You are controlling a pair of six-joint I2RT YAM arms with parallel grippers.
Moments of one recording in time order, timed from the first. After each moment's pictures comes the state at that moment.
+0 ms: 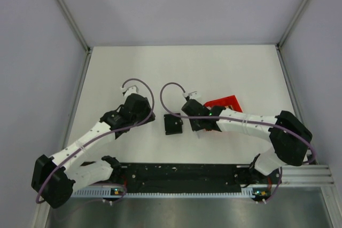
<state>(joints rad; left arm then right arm) -0.61 1.03 0.72 -0.53 -0.23 -0.81 0.97 1.52 0.94 -0.48 0.34 0.54</state>
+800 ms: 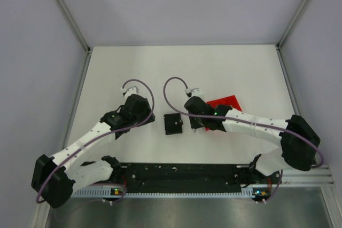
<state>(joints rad) -0.61 1.03 0.71 -0.53 -0.23 -0.81 0.97 1.44 0.90 -0.46 0.32 0.57</state>
